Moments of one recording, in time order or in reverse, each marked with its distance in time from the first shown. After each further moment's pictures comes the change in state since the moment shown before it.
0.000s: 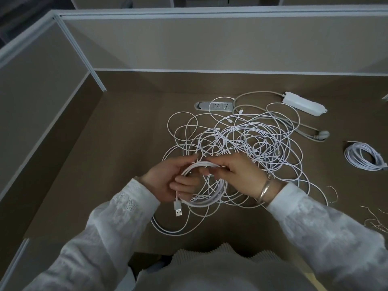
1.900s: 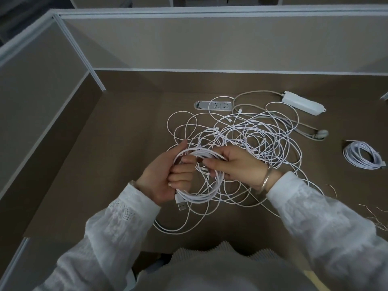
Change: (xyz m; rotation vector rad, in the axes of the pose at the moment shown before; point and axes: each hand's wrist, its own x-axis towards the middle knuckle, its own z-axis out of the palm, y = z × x) left_hand -0.013 0.006 0.034 -0.277 0.183 0.128; right_hand 0.009 -0.009 -0.006 0.492 -0.143 0.197
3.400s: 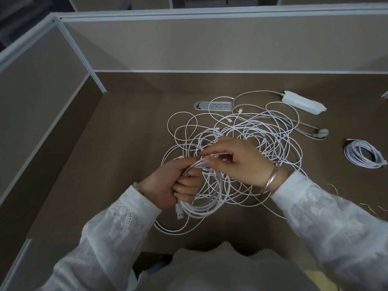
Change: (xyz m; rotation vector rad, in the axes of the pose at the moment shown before) left_hand 0.003 -0.009 -0.001 0.342 0.041 -0.058; right_hand -0.005 -0.012 -0.008 -0.605 0.206 -0.246
